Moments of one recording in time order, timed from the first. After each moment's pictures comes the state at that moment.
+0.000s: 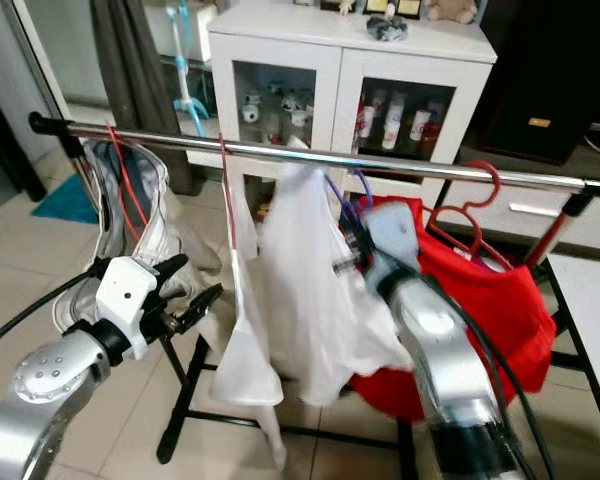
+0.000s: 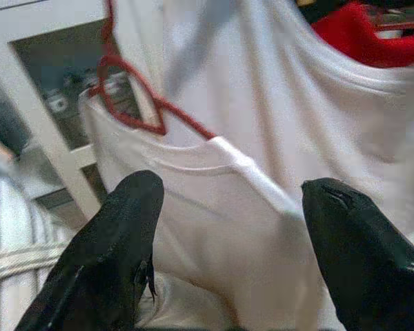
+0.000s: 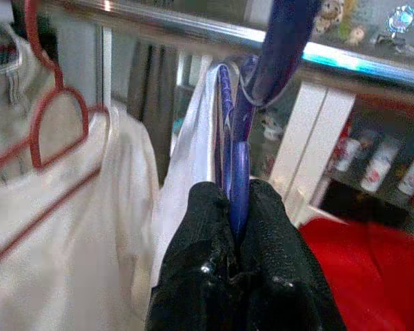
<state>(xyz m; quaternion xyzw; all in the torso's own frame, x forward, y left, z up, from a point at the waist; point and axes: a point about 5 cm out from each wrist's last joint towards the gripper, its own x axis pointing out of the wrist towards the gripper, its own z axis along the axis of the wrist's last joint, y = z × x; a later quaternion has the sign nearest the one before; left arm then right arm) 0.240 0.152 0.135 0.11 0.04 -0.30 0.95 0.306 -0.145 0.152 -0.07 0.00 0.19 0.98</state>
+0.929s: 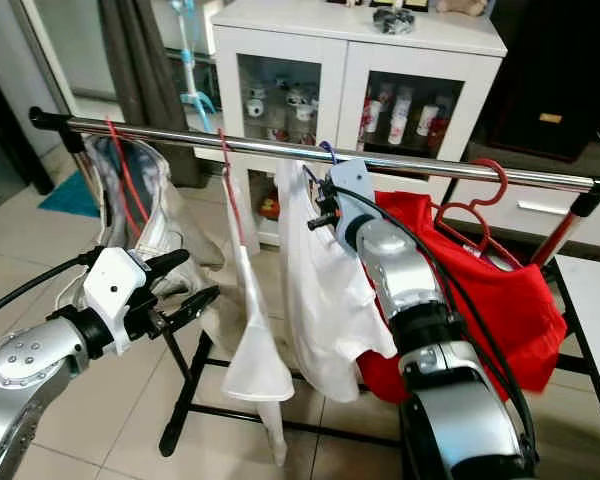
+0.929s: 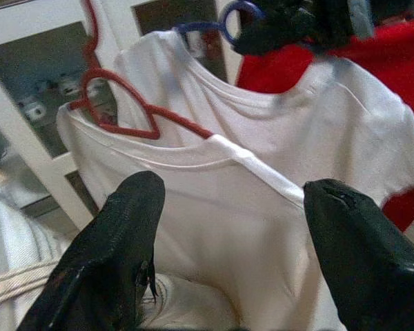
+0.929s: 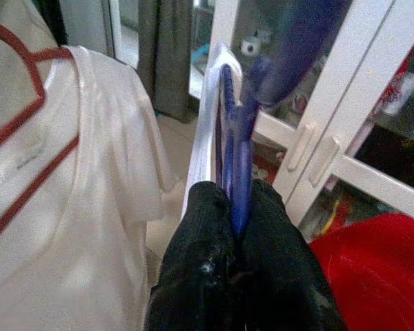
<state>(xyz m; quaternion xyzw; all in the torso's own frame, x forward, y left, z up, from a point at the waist) 0.241 0.160 0.149 0.13 0.05 -0.33 0.93 0.373 -0.126 0.146 -0.08 0.12 0.19 0.97</state>
